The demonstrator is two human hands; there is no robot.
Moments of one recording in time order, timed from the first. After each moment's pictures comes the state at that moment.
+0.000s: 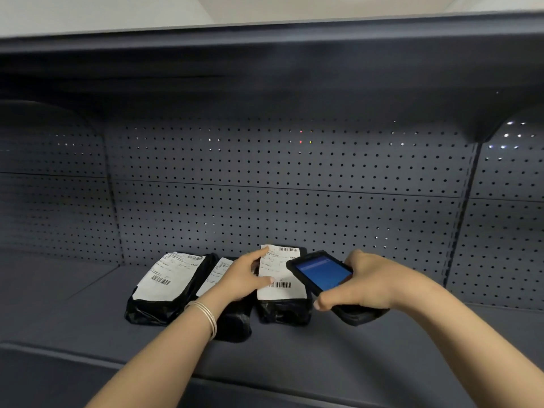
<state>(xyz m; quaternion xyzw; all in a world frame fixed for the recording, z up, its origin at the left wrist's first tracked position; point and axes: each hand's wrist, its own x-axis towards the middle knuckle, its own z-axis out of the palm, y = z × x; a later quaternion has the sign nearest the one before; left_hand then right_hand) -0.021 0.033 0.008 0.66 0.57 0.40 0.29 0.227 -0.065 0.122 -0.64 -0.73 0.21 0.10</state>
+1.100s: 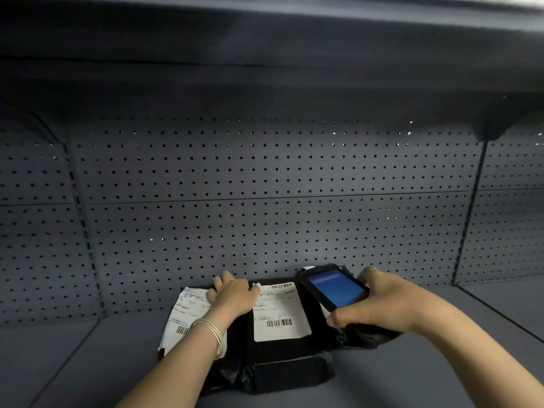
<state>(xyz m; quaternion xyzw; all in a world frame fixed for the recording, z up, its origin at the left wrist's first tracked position) -0.145 0.122 -0.020 0.67 0.72 0.14 0.10 0.082 -0.055 0.105 -0.73 -0.62 0.24 0.16</state>
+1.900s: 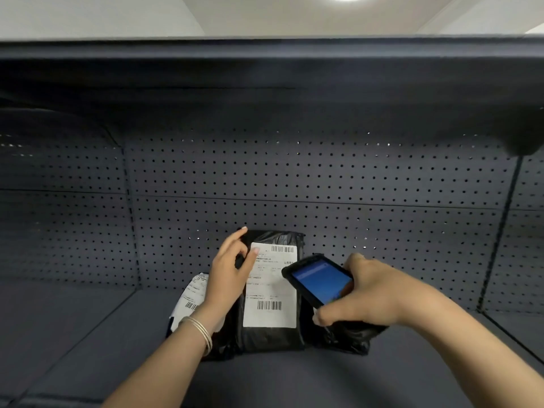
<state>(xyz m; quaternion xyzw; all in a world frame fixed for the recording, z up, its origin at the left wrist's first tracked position) -0.139 0.036 0.027 0.63 0.51 0.59 0.00 0.104 -0.080 0.139 -0.64 -0.73 0.19 0.11</state>
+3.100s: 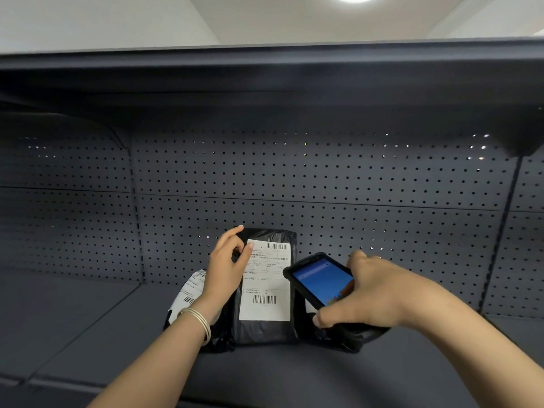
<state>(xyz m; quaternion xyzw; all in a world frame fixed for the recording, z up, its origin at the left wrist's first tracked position) -0.130 0.036 0.032 0.62 0.53 0.58 0.00 0.123 -0.099 0.150 -0.64 -0.75 0.16 0.09</state>
